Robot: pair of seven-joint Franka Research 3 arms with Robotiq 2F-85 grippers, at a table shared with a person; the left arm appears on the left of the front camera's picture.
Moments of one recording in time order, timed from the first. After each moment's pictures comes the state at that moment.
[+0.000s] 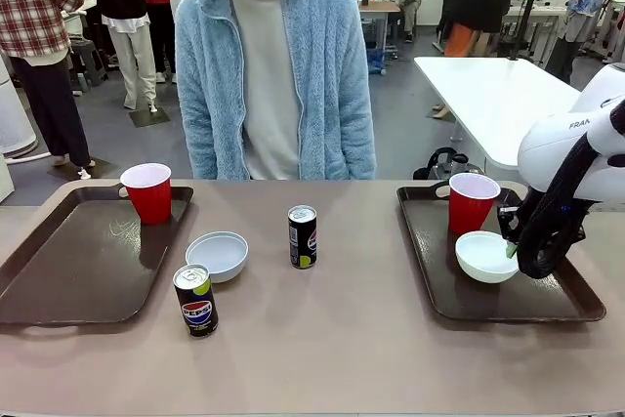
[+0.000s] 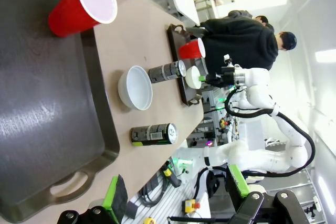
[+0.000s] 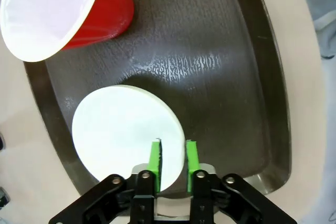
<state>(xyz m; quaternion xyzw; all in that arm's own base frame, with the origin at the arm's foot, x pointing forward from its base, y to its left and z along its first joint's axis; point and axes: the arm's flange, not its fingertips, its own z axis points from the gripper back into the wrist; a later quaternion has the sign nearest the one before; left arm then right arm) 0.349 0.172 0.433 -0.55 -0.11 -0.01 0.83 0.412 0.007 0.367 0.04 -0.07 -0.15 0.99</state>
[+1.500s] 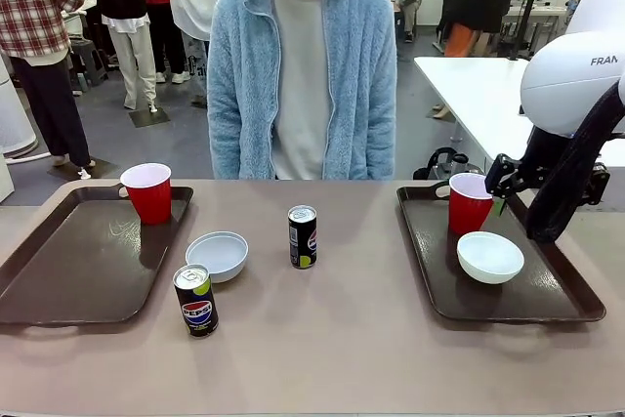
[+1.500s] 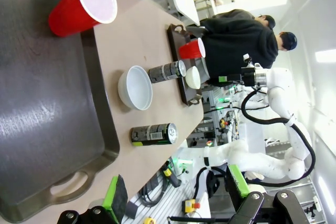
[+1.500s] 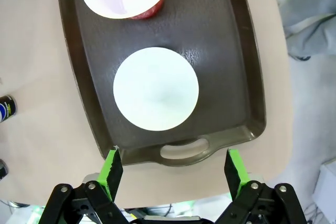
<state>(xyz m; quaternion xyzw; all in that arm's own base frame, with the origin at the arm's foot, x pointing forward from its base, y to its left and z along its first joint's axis) 0.349 0.172 0.433 -0.55 -0.11 -0.01 0.83 0.392 0.049 0.467 -0.01 -0.06 -0.11 0.99</state>
